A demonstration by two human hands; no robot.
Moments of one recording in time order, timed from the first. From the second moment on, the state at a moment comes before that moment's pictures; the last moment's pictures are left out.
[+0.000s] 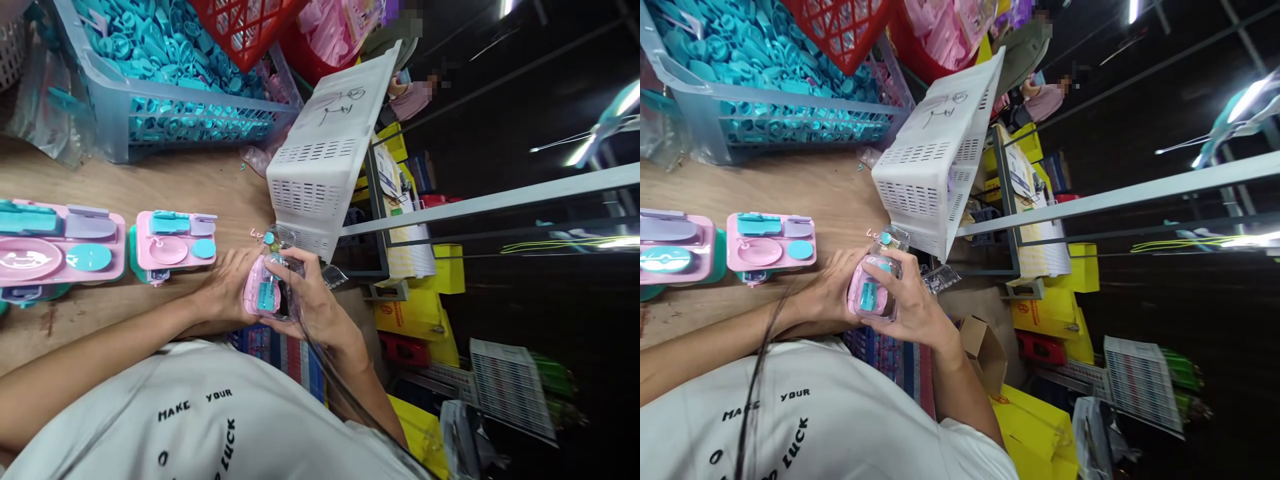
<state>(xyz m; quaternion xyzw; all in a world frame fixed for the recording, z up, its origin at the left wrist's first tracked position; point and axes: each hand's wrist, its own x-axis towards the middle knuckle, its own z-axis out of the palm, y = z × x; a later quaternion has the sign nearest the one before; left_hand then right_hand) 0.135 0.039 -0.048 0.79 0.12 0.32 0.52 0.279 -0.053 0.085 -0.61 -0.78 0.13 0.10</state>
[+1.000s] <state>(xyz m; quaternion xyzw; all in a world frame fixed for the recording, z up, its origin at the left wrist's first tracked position) 0.137 0.038 -0.042 0.79 0.16 0.28 0.52 0.280 -0.057 0.070 -0.61 -0.77 0.12 0.17</state>
